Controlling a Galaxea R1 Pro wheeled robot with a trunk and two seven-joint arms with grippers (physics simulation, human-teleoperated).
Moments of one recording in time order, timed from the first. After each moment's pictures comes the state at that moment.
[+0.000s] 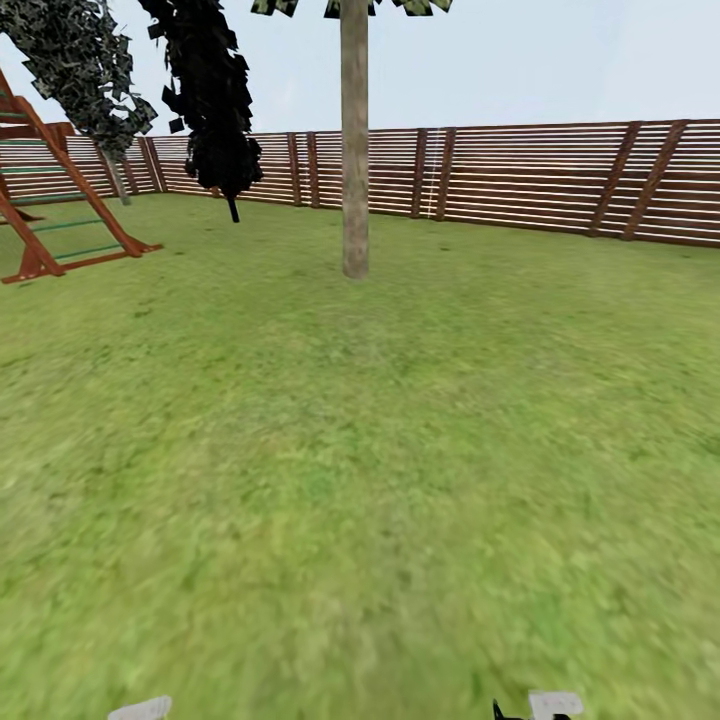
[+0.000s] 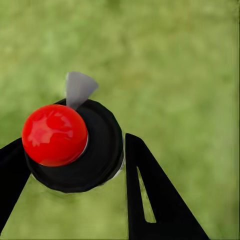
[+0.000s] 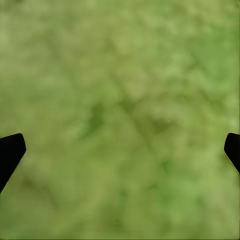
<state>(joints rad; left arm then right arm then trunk) -0.30 0.17 0.15 -0.16 0.09 -0.42 0.00 -0.39 -0.06 -0.93 -0.04 0.94 -0.48 -0.02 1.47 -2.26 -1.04</state>
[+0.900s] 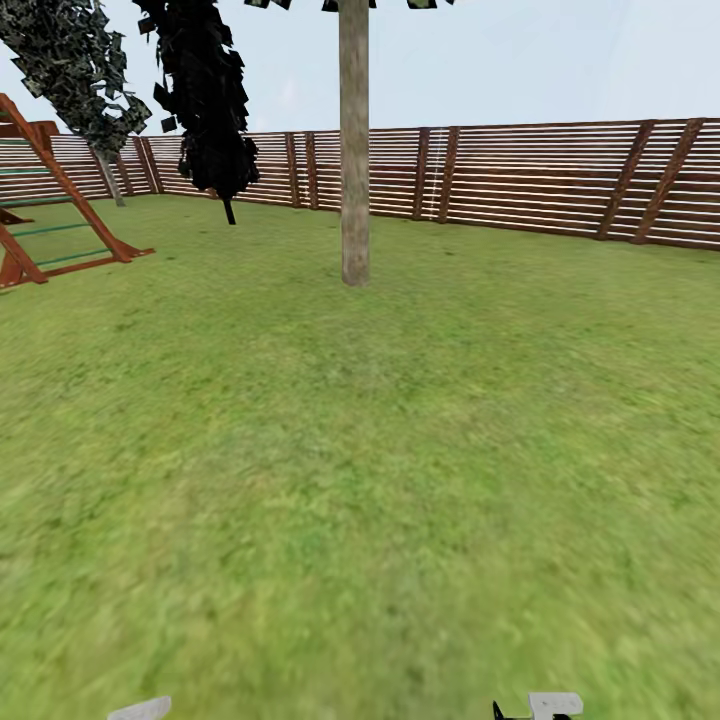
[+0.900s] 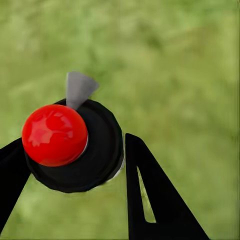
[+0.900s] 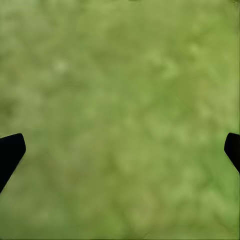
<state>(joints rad) -0.30 0.17 0.15 -0.16 0.09 -0.42 0.00 -0.39 -0.06 -0.93 -0.04 0.94 -0.47 -0.02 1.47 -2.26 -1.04</state>
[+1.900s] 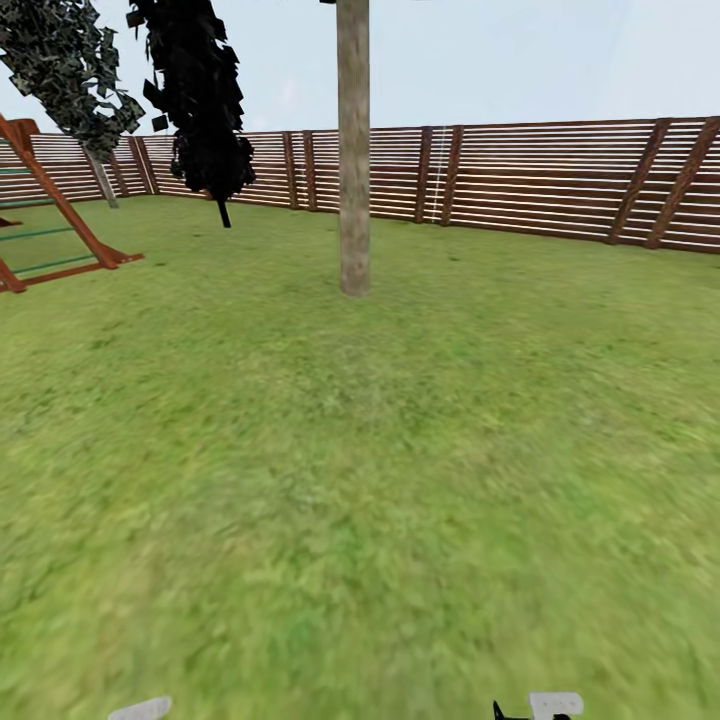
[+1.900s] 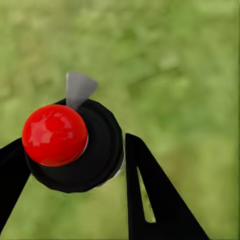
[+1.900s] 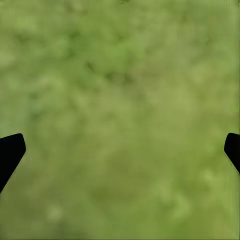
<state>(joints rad) -0.30 0.17 0.15 -0.16 0.09 -0.42 0.00 -0.39 -0.06 -0.93 -0.04 0.94 -0.48 -0.03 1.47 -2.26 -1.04</state>
